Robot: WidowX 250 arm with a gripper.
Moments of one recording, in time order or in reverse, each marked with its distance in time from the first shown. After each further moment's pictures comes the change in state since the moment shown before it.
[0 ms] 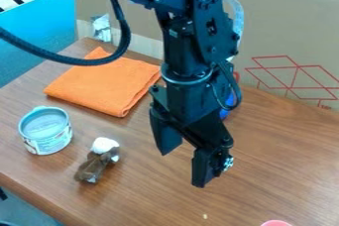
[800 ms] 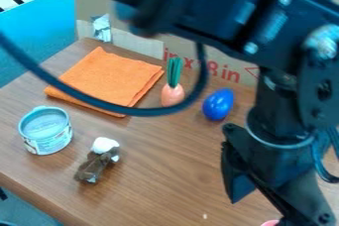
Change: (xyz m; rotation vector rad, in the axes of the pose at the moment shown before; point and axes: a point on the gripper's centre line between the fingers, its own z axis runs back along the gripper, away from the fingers) arm 0.007 -0.089 -0.001 -0.009 -0.049 -0.175
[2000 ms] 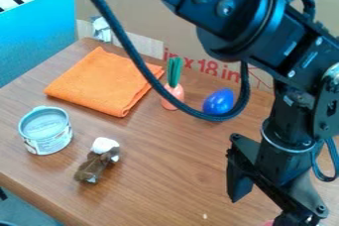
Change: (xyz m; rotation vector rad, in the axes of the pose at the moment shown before) arm 0.020 0.025 -0.044 0.042 0.127 0.092
